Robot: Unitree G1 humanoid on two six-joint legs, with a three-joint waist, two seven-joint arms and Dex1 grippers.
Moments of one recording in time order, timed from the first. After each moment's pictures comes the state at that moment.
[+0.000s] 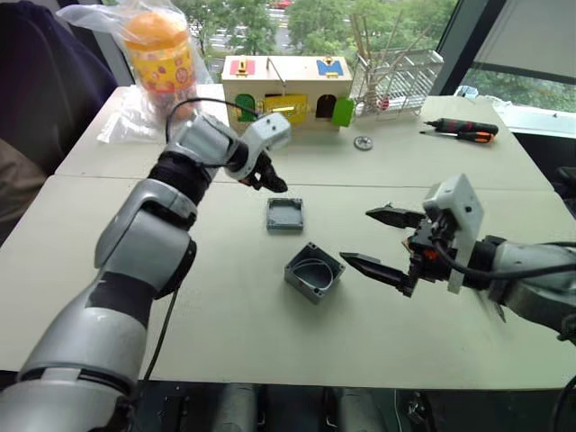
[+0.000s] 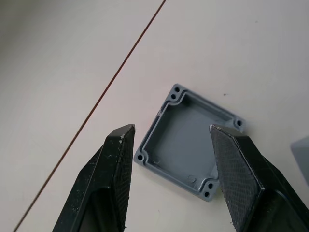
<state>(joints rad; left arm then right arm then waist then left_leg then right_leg) -1.45 0.33 -0.45 1.05 -0.03 0.70 -1.03 -0.31 -1.03 -0.14 -0.76 1.05 0.90 0.36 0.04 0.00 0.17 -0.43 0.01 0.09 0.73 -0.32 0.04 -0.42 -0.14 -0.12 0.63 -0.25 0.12</state>
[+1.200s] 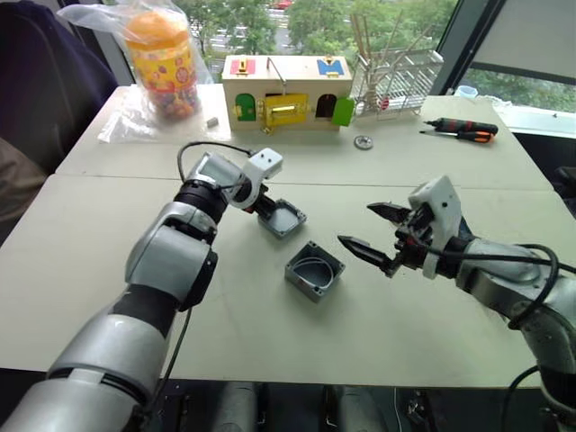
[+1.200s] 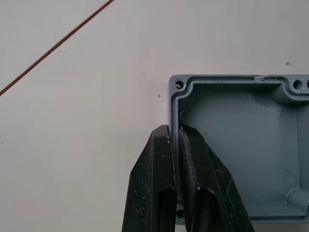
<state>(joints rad) -1.34 0.24 -0.21 1.12 0.08 0.71 -0.84 -0.32 -0.68 -0.15 -0.62 0.83 0.94 0.32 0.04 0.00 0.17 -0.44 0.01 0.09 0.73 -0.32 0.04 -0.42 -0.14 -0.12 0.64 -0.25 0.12</state>
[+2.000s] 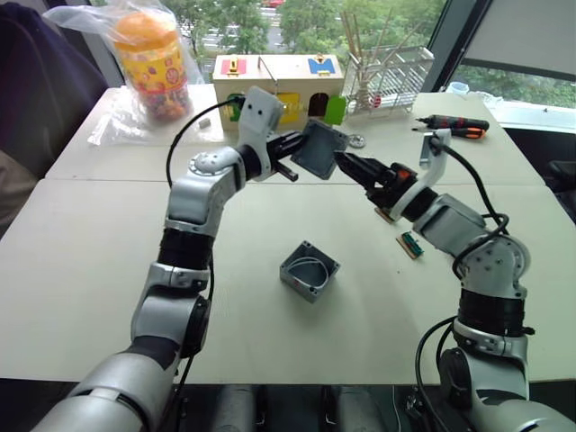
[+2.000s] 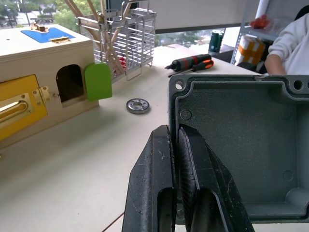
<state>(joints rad) -0.99 0.17 0.03 0.26 -0.21 0.61 -0.60 -0.61 -0.34 -0.29 -0.15 0.99 0.91 0.21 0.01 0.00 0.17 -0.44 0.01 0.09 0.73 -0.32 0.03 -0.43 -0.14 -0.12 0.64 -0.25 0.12</state>
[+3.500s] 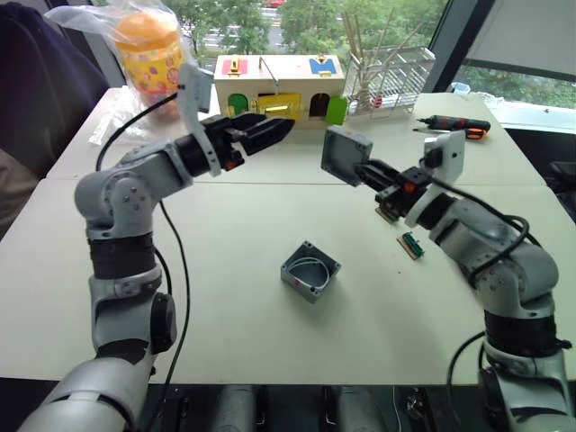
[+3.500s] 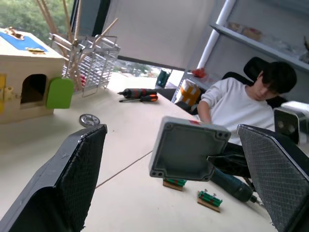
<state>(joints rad) -0.91 0.37 0.31 0.00 -0.73 1.07 -0.62 -0.43 -0.64 -0.03 -0.40 0.51 0.57 0.40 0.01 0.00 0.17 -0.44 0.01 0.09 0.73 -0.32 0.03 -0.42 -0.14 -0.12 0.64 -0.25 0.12</state>
